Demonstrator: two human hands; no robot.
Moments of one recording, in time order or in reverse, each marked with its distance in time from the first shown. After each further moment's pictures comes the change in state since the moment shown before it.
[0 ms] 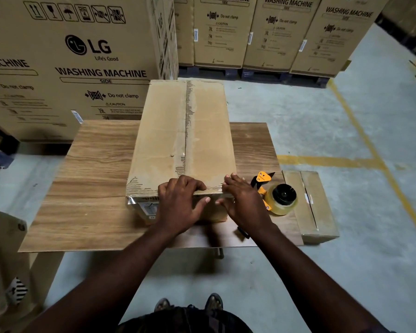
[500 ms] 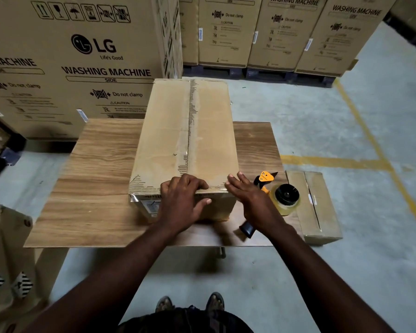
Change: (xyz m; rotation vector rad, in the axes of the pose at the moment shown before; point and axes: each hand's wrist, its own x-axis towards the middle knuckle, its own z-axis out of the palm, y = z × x) left_hand -0.001 -0.001 -0.003 0.019 -0.041 0.008; right_hand -0.006 0.027 -0.011 0.013 -0.185 -0.117
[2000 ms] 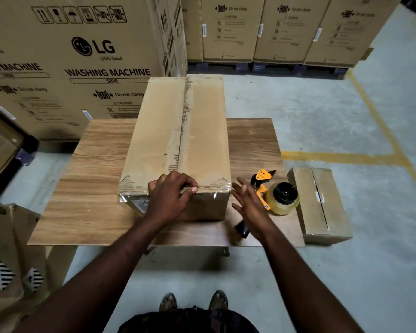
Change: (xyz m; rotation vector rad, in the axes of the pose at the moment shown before) left_hand 0.015 0.008 -0.007 -0.160 -0.067 -0.141; right_hand -0.015 0.015 0.030 1.277 0.110 0.749
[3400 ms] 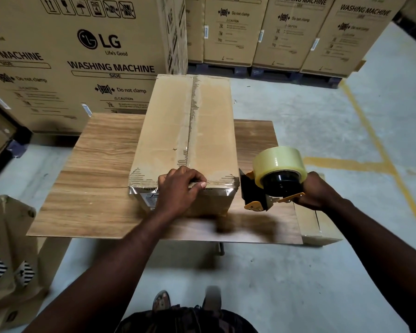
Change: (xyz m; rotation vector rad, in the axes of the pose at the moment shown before) left_hand -0.002 0.000 -0.003 -0.085 0.021 -0.005; right_hand 0.000 -0.106 -0.134 -1.534 -0.114 -0.317
